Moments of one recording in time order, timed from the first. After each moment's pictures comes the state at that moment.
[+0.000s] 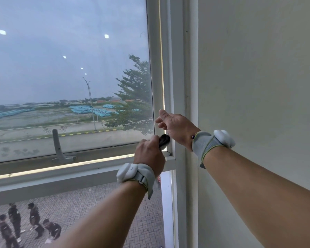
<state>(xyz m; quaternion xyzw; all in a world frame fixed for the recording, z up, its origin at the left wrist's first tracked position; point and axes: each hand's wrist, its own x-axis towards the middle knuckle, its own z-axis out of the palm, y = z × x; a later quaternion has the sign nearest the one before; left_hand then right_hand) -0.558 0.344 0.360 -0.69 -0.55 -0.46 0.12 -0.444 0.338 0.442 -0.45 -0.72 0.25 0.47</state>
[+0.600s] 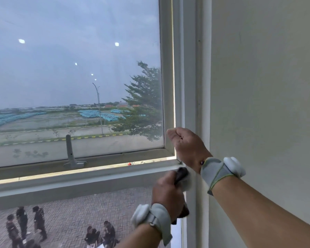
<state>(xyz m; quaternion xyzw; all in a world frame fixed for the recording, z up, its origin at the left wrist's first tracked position) -0.543 0.306 0.302 -0.67 -0.55 -0.50 -0.09 -0.451 0.327 0.414 -0.46 -0.72 0.17 0.50</state>
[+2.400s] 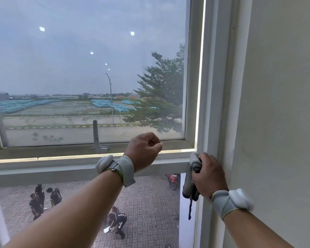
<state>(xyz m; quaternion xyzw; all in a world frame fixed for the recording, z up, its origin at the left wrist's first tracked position) -0.671 0.308 0.385 -0.68 -0.55 -0.48 -0.07 -0.468 0.343 0.308 -0.55 -0.68 -0.03 0.49</state>
